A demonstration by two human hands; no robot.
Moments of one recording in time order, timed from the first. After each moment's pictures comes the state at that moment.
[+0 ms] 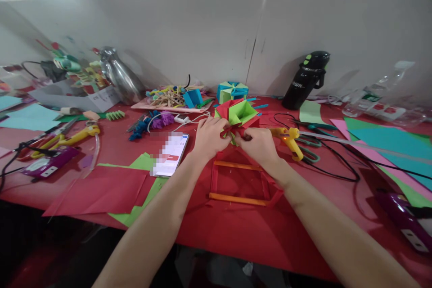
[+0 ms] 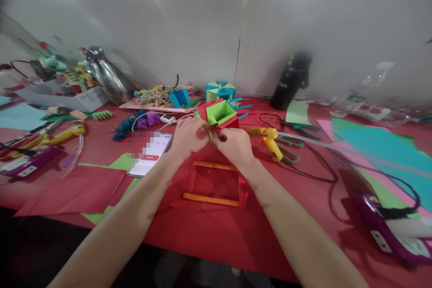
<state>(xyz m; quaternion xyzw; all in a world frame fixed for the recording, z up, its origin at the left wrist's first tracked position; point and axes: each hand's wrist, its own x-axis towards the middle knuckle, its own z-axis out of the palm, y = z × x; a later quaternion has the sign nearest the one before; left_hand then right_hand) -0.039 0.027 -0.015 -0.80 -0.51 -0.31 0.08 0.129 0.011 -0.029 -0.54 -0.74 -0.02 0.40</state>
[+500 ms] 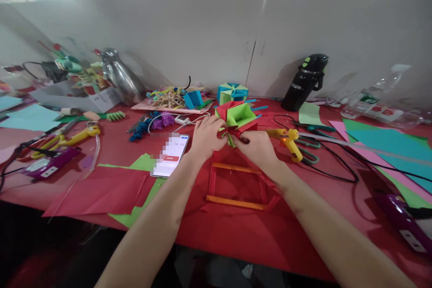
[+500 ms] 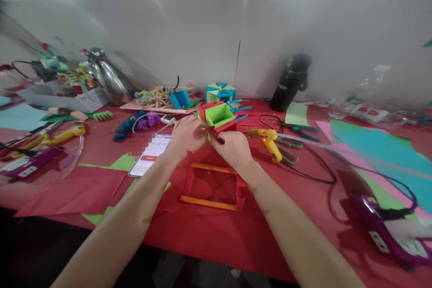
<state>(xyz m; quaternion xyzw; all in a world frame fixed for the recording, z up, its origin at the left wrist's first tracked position) -0.049 0.026 -0.009 -0.80 -0.52 -0.29 0.07 0.127 0.003 -0.023 -0.53 -0.77 0.01 0.36</state>
